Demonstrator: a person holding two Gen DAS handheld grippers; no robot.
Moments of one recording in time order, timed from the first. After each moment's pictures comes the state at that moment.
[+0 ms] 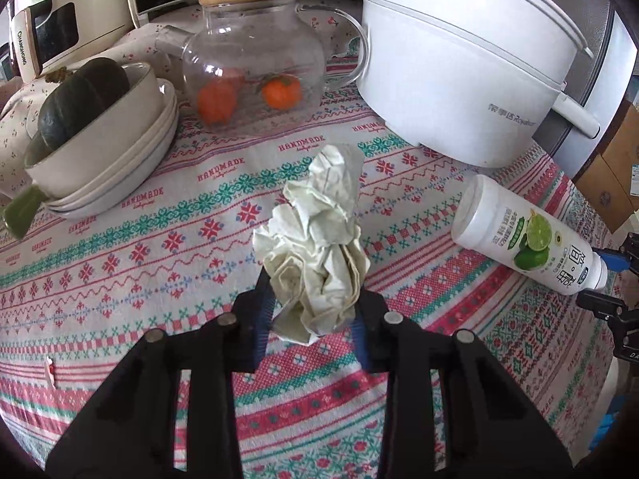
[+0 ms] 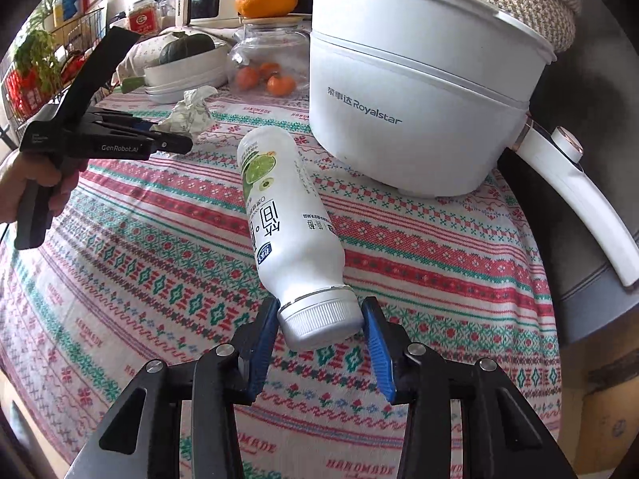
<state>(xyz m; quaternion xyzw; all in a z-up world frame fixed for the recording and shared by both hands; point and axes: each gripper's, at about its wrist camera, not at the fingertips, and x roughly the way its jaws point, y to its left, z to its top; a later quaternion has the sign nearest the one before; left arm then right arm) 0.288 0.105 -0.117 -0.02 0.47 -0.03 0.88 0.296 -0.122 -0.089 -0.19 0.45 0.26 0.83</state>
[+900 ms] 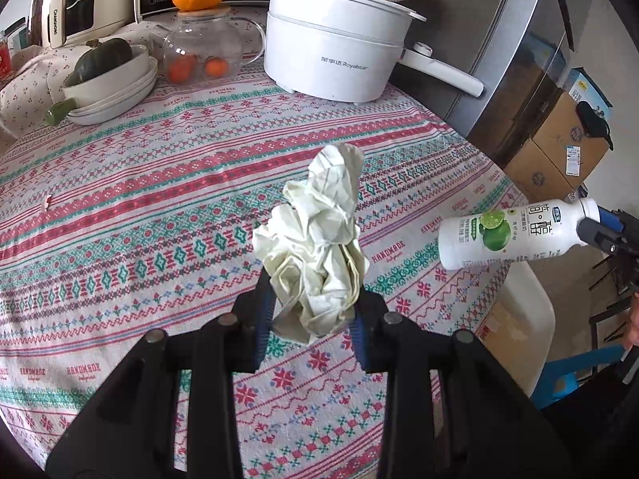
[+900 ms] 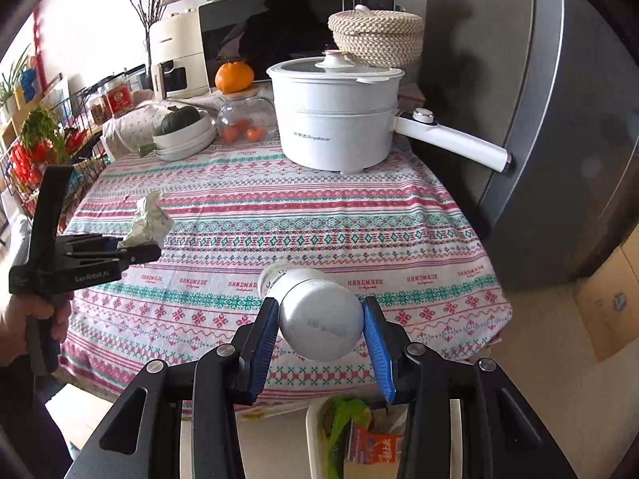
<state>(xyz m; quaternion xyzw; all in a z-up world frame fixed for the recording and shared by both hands) 0.128 0.049 -0.084 -0.06 0.46 -0.10 0.88 0.122 -0.196 0.016 -0.07 0.43 0.16 0.89</state>
